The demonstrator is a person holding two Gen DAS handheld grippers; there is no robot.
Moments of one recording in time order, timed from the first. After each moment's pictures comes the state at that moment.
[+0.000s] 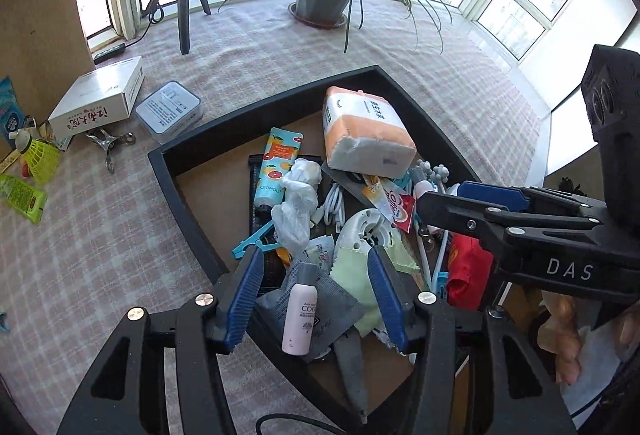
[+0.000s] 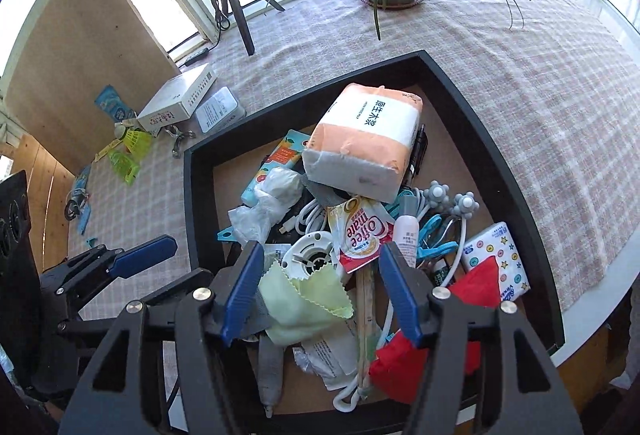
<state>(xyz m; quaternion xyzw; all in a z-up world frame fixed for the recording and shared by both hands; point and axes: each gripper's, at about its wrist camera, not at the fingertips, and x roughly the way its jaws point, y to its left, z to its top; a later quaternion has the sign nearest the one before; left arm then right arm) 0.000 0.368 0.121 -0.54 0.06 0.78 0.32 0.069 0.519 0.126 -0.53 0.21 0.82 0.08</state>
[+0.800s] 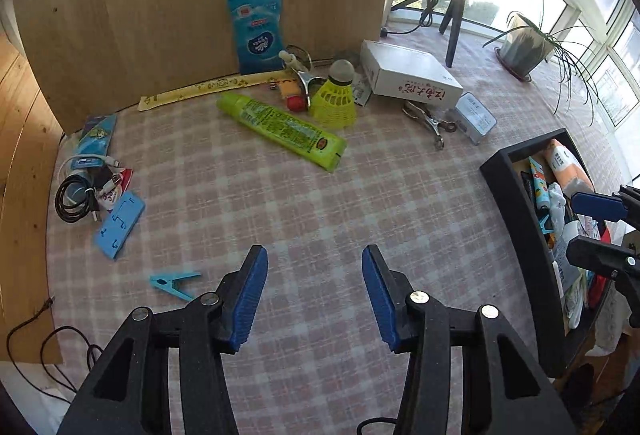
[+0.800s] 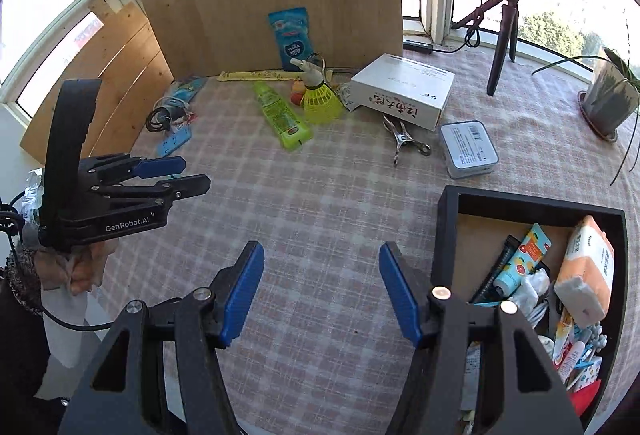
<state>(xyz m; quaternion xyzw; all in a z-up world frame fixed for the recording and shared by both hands) -0.090 0.068 0.103 -0.55 0.03 0.83 0.13 -0.031 0.274 0.150 -0.52 0.04 0.84 -0.13</state>
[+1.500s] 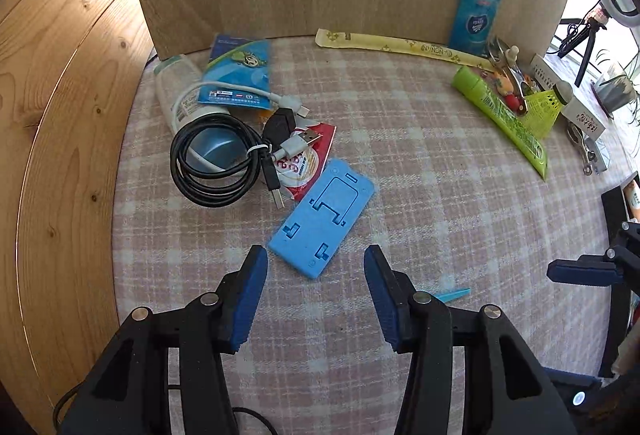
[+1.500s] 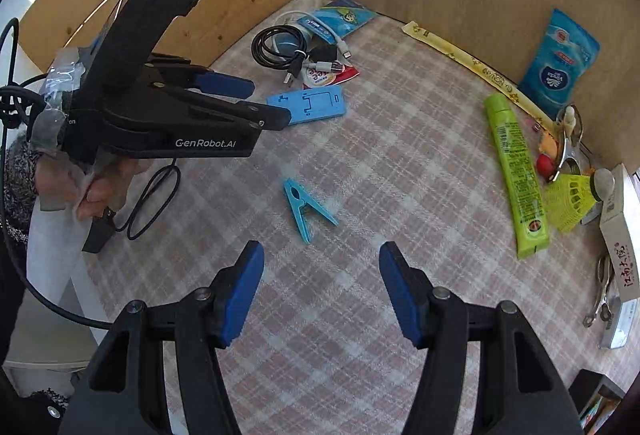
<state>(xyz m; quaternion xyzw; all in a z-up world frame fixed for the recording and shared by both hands) -0.159 -0.109 0.032 -0.58 0.01 0.81 0.06 -0.129 0.028 0.071 -0.57 -0.12 0.76 -0.29</state>
